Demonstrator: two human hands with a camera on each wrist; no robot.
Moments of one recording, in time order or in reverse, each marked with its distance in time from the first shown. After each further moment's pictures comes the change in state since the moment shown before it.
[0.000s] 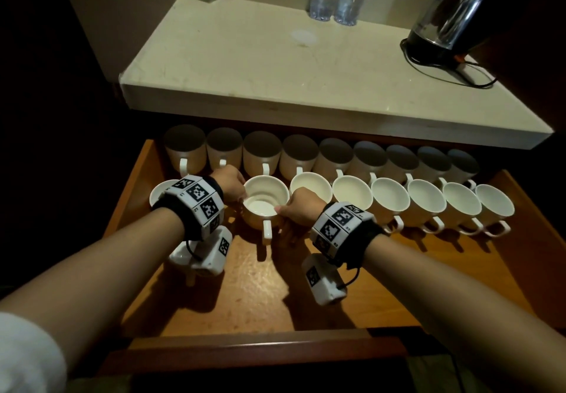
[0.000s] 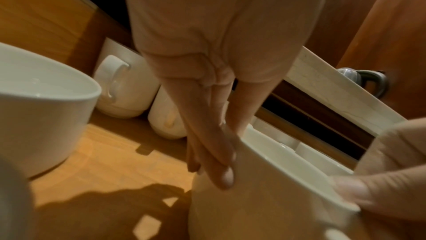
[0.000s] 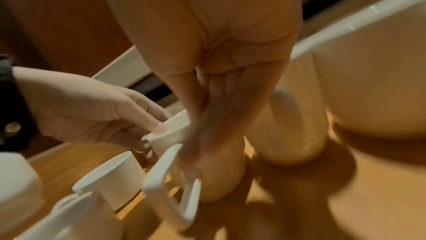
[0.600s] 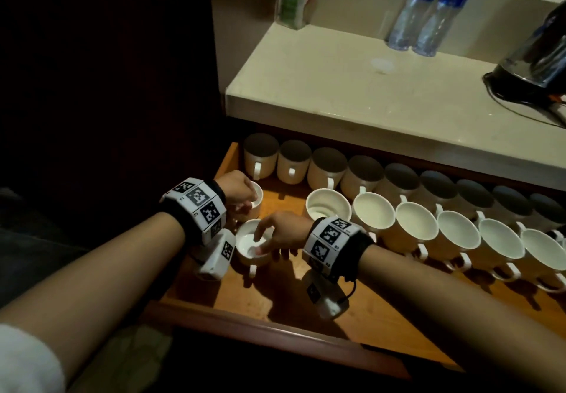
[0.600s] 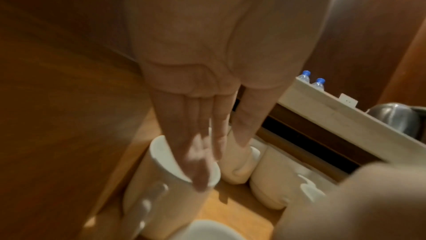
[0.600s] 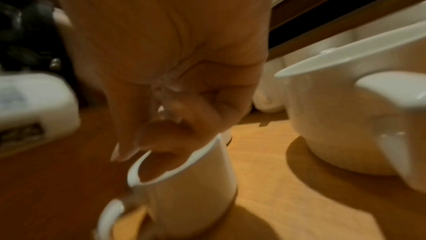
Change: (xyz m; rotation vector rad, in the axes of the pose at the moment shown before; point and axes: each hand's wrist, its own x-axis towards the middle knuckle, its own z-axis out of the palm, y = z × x) left_hand -0.053 -0.074 -0.058 -0.153 0.073 -0.113; right_hand -0.032 -0.091 0.069 -0.348 -0.411 -0.464
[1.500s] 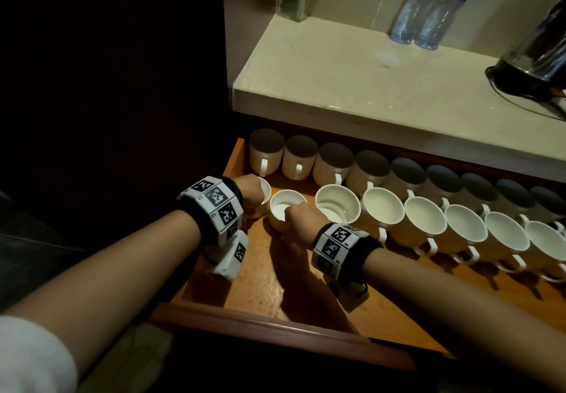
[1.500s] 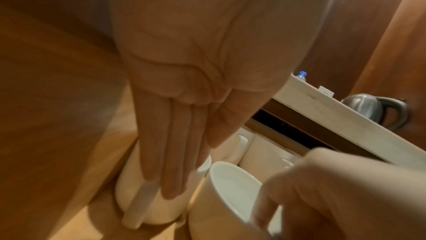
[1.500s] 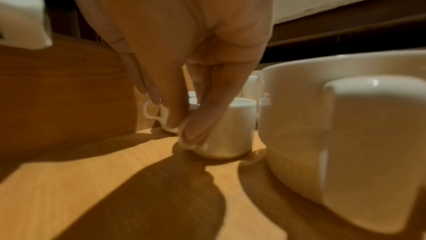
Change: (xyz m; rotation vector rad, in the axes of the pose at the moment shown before) left_hand 0.009 -0.003 0.007 0.185 -0.044 0.003; right_hand 0.012 0.012 0.006 -0.364 0.308 0.169
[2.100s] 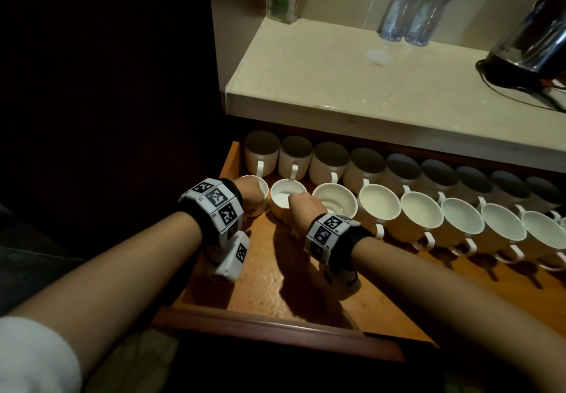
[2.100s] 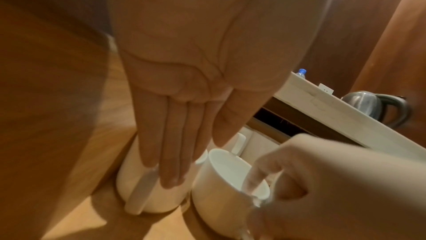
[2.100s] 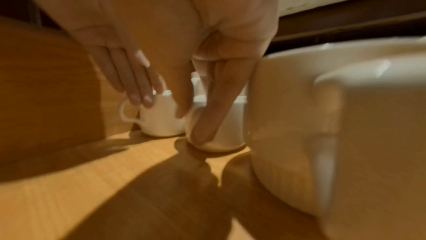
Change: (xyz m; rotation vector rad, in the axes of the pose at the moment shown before) left_hand -0.001 0.006 0.000 0.144 0.022 0.027; right_hand 0.013 0.002 -0.007 0.082 0.067 0.126
